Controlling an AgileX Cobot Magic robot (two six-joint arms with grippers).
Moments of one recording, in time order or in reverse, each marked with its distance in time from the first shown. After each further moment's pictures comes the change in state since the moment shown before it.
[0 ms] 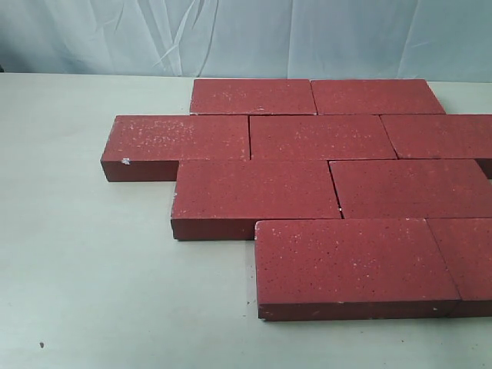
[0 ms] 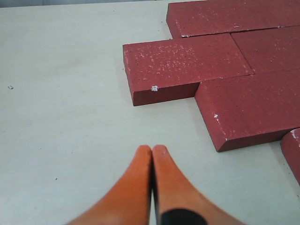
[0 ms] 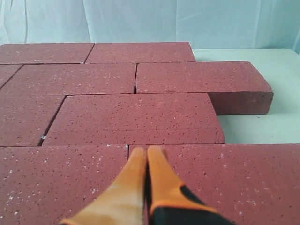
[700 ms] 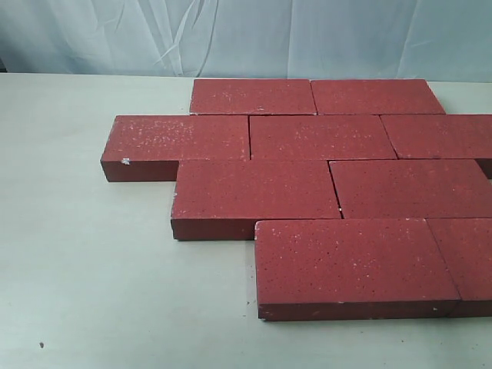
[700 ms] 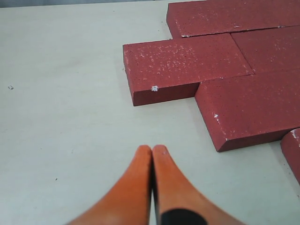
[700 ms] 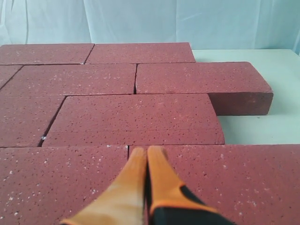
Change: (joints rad) left arm 0.000 0.000 0.000 0.001 0.000 0.000; right arm 0.000 0.000 0.000 0.000 -0.002 0.000
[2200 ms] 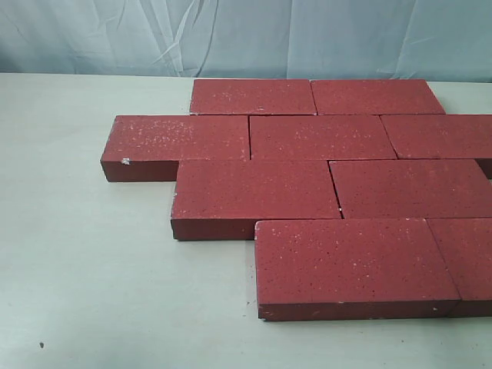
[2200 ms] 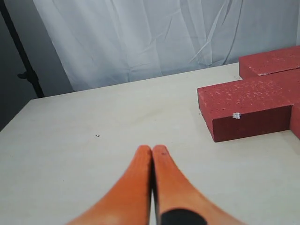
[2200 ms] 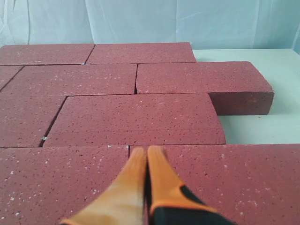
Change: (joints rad) left arm 0.004 -0.660 0.703 0.211 -0.574 0.002; right arm 0.000 0.000 0.000 0.007 0.000 0.000
